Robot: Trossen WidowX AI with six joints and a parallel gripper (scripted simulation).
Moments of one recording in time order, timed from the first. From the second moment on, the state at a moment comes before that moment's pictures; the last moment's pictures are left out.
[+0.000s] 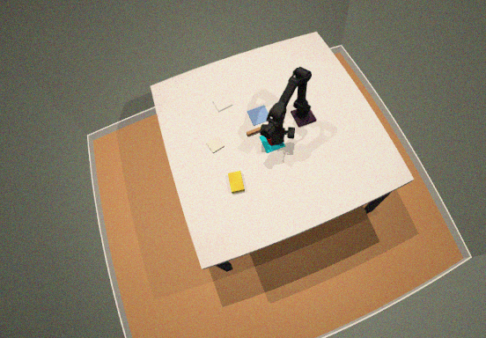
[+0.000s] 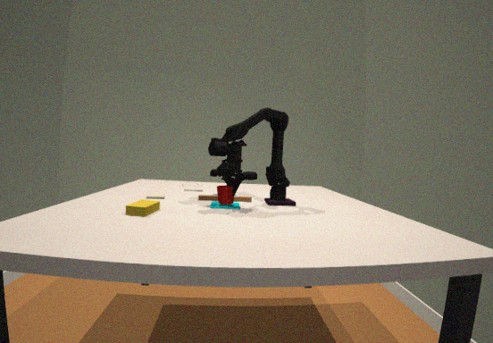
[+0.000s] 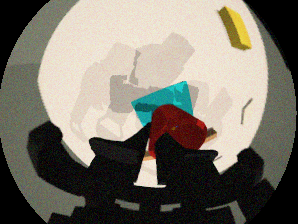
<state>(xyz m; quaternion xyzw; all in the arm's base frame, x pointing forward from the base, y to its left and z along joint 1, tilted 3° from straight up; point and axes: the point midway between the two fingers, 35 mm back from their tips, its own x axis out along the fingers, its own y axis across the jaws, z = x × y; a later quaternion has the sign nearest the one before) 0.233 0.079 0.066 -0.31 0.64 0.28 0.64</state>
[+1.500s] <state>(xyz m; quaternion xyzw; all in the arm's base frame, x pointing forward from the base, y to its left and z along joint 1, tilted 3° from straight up) 0.233 0.081 0.089 -0.31 0.64 0.28 0.64</state>
